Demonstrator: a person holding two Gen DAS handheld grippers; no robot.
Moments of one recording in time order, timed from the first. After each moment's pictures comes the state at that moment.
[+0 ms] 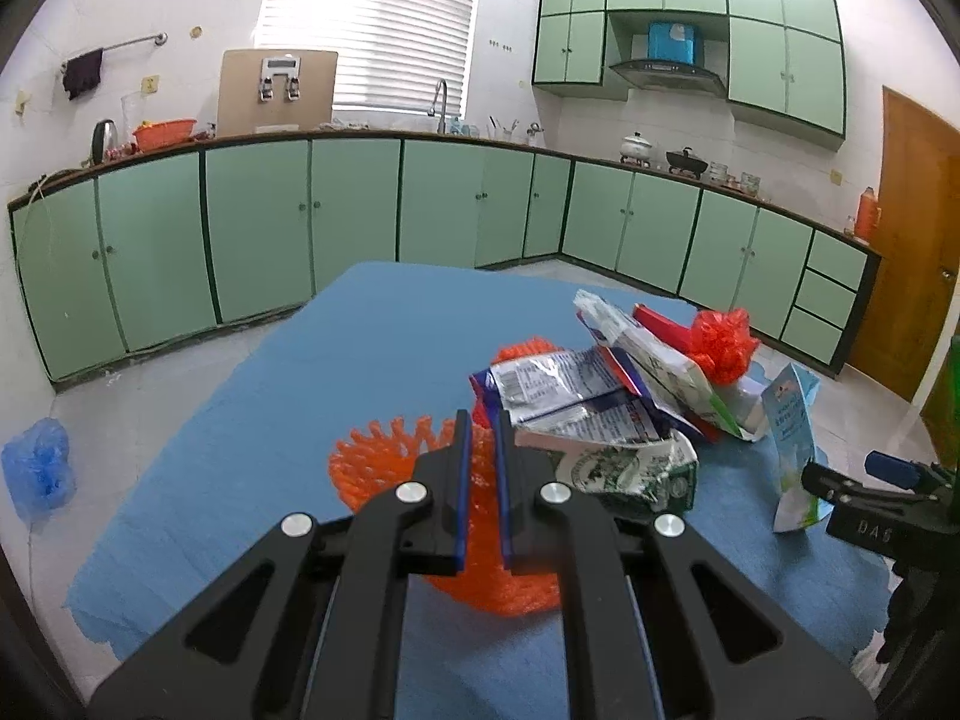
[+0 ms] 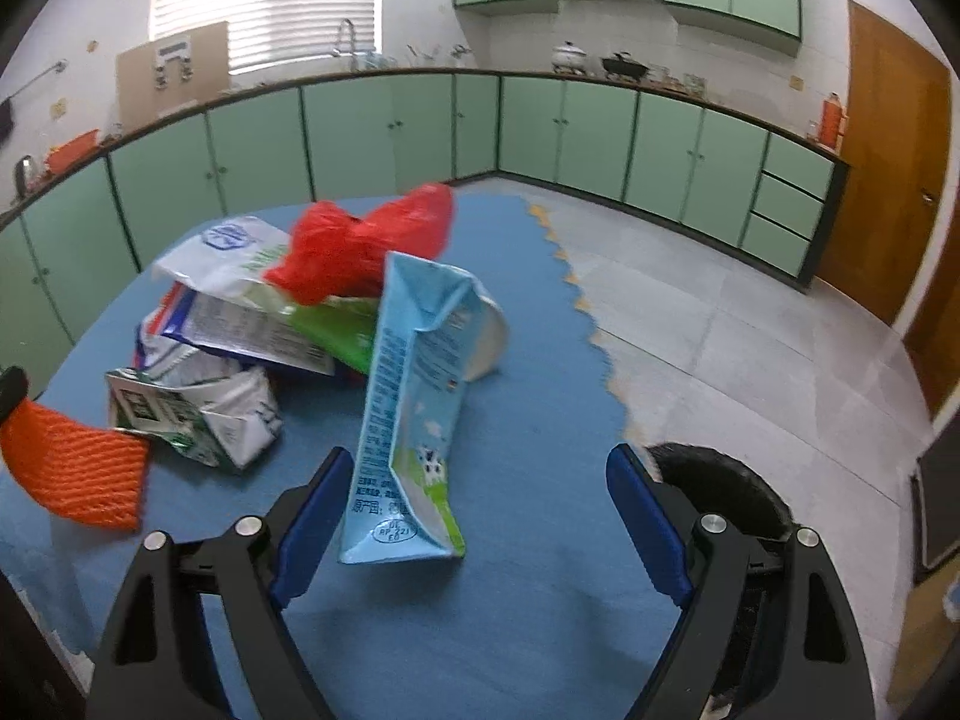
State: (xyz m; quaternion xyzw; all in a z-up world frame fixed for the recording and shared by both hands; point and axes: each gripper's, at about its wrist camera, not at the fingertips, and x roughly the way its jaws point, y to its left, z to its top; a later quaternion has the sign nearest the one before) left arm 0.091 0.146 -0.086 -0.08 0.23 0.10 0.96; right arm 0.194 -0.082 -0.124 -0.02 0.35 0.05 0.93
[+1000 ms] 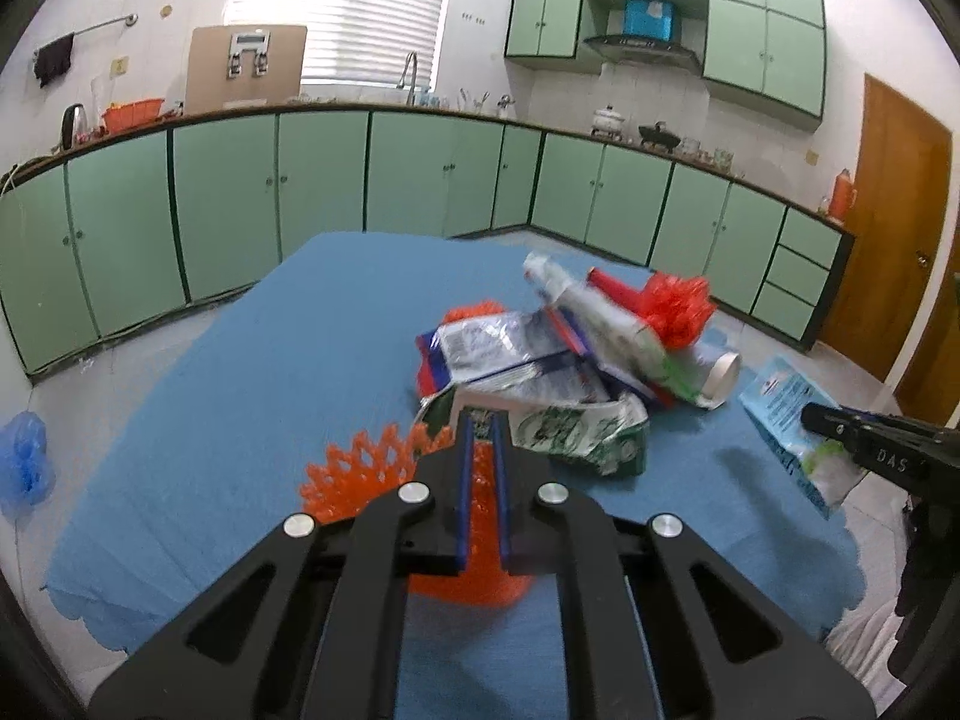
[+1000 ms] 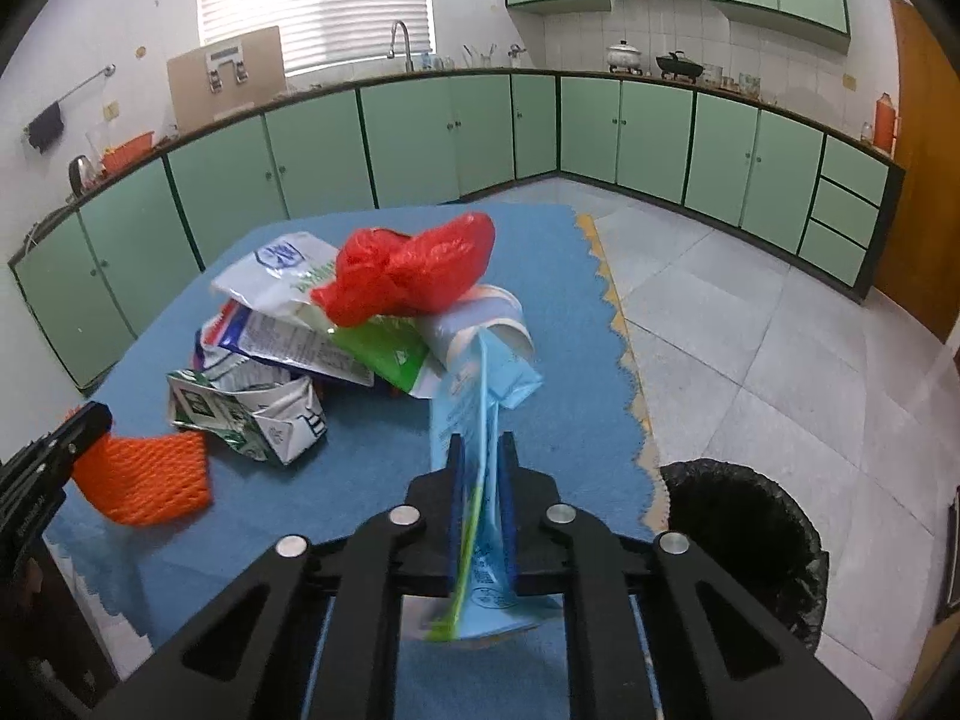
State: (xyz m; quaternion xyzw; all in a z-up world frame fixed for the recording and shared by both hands) left arm 0.089 0.124 -0.084 -0.08 0.26 0.06 0.96; right arm 0.186 -0.105 -0.104 -0.01 0.35 0.15 0.93
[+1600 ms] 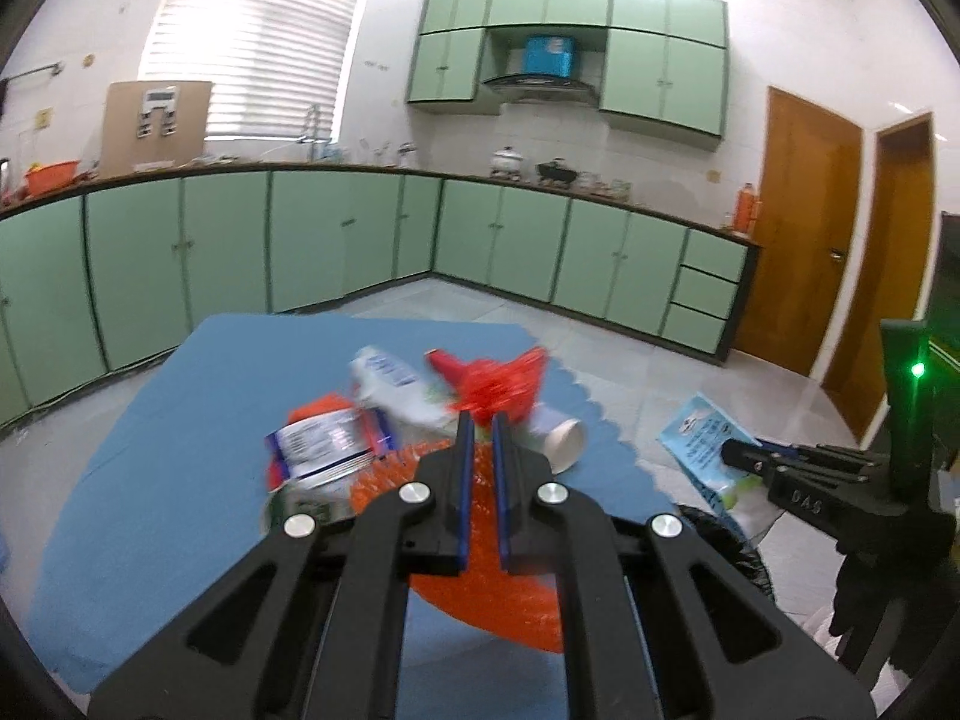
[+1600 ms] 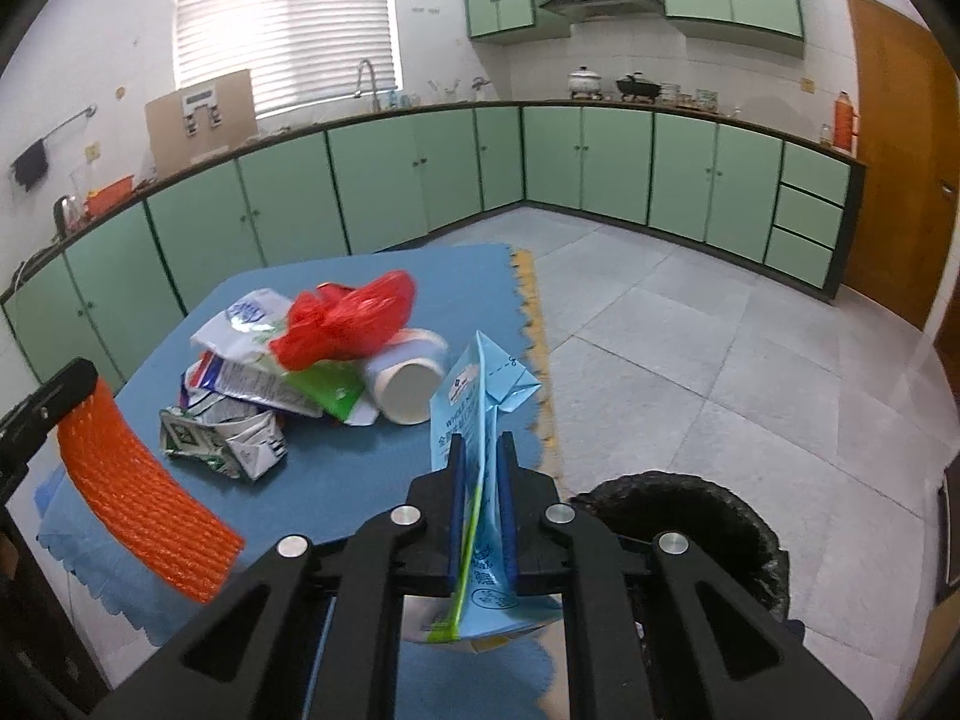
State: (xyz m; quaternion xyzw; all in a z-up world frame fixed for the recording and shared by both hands) left arm 0.101 0.045 -0.033 -0.06 0.20 -0.06 0.98; right arm 0.171 -0.167 -0.076 0.02 0.31 0.11 0.94
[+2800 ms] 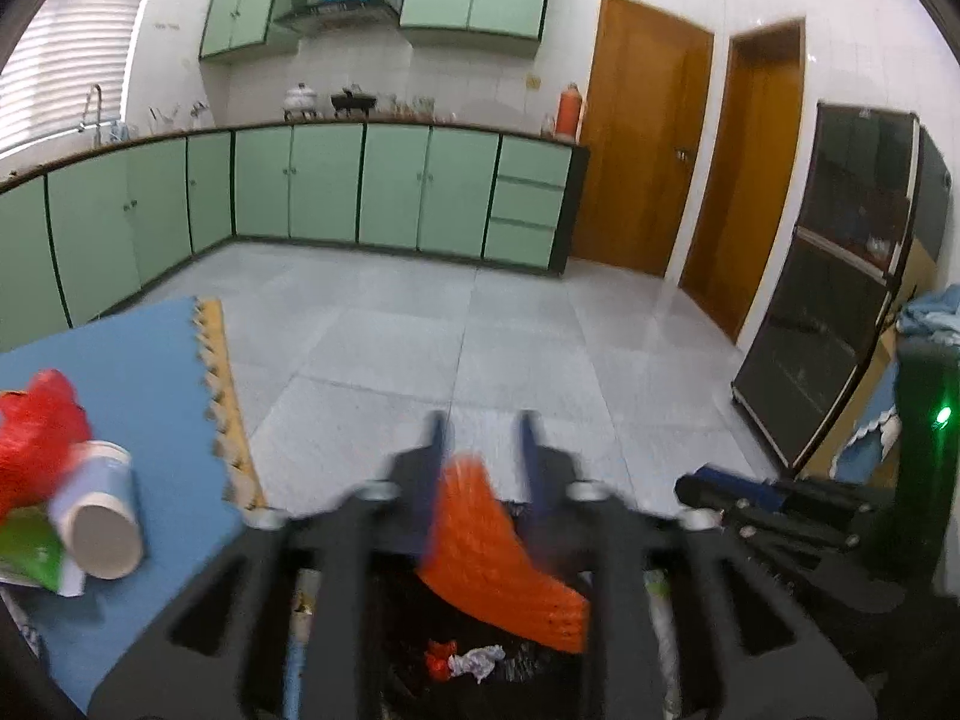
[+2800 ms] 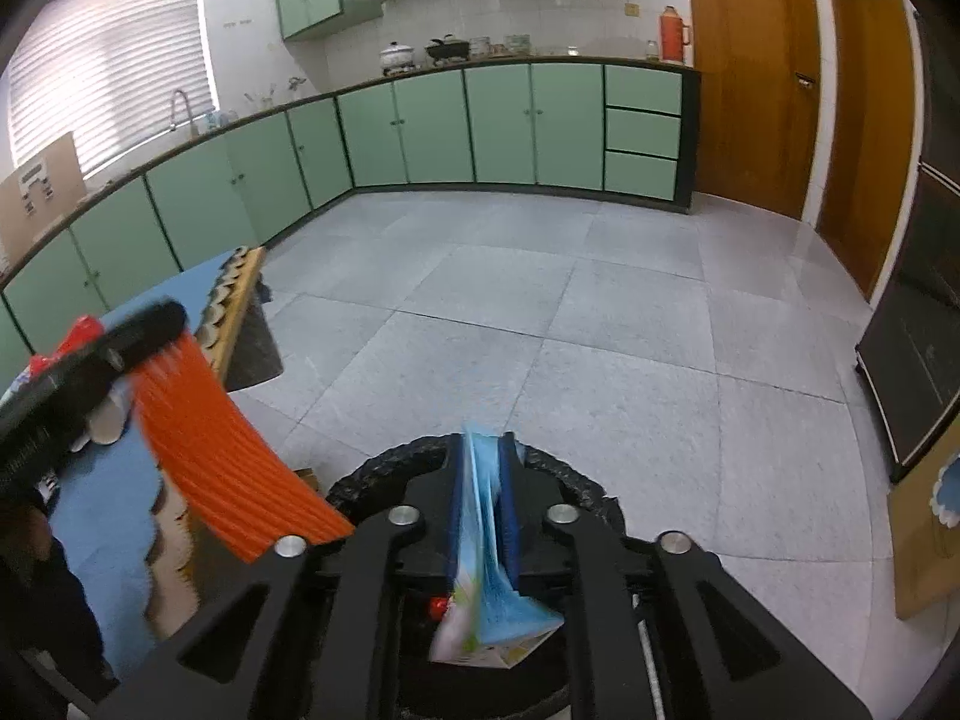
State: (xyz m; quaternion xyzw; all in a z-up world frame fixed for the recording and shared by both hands) left arm 0.247 -0.207 -0.116 0.00 0.27 -0.26 0.93; right arm 0.201 -0.360 -0.139 0.09 0.35 -0.07 0.93
